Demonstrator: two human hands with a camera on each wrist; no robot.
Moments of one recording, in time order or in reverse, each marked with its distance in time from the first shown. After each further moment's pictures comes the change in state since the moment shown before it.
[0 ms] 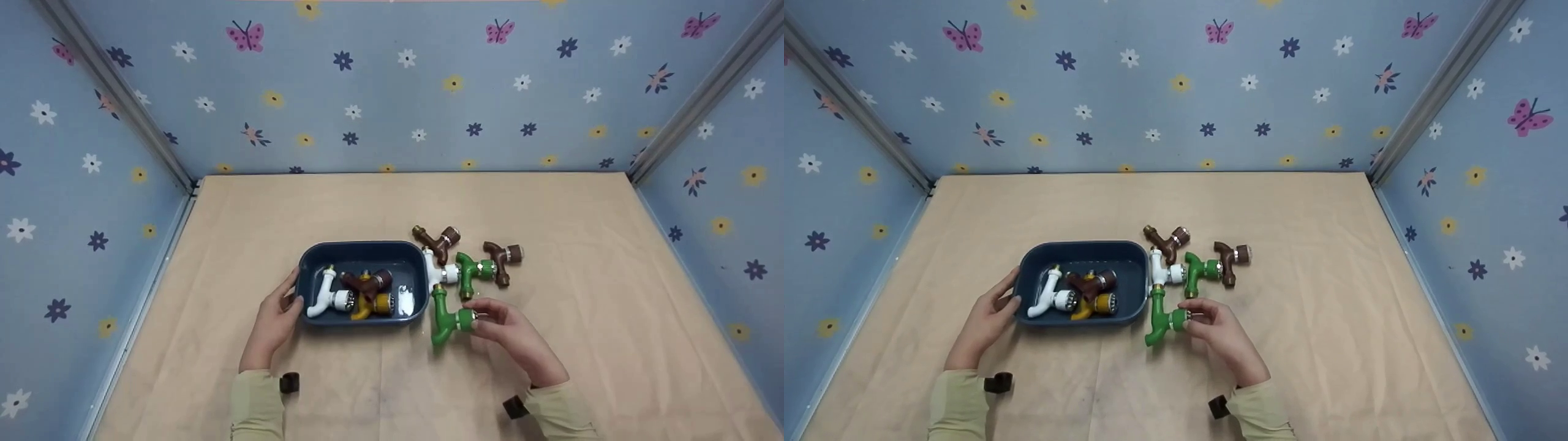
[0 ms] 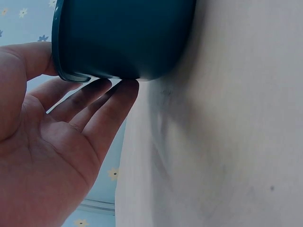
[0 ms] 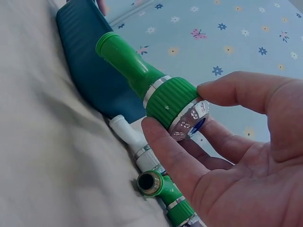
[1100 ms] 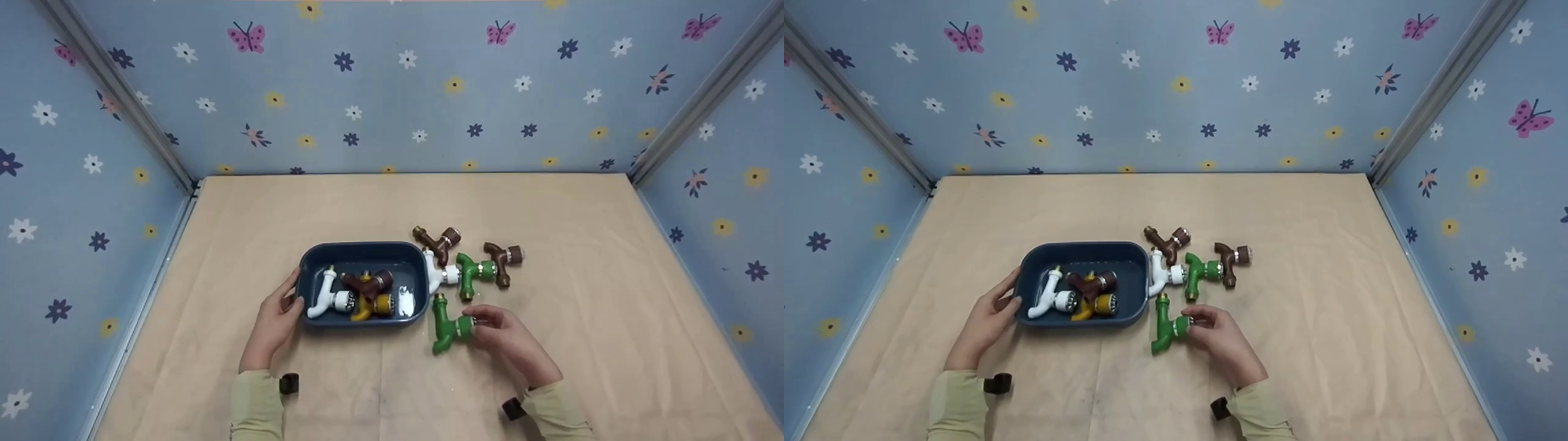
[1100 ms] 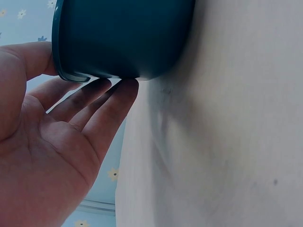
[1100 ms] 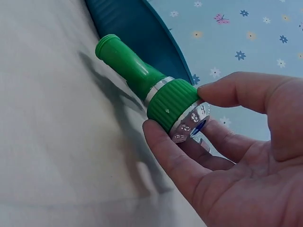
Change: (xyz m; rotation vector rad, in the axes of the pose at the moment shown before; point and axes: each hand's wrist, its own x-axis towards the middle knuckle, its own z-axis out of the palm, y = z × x) left_hand 0.015 -0.038 0.002 0.022 0.021 0.008; right_hand 0.008 0.026 -0.007 -0.067 0.011 0.031
